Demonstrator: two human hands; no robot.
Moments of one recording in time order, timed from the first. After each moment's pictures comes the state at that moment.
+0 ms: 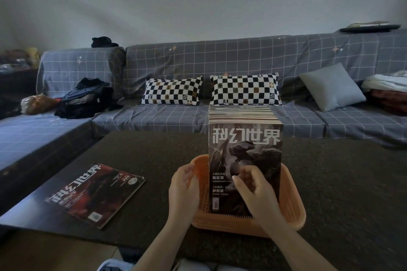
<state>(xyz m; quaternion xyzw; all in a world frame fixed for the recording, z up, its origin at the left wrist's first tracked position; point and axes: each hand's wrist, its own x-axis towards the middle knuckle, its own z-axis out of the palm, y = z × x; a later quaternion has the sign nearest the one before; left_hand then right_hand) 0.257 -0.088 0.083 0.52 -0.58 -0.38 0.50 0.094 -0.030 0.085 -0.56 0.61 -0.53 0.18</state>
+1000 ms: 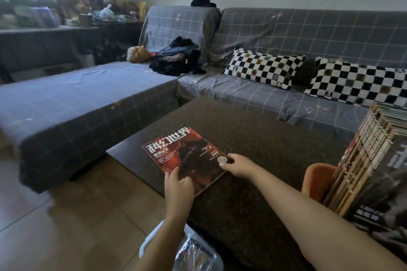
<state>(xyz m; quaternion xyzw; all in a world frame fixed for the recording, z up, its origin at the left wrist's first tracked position) 0.484 -0.163 -0.008 0.70 -0.35 -0.33 0.52 0.333 -0.271 0.030 -0.69 0.64 -0.06 0.33</state>
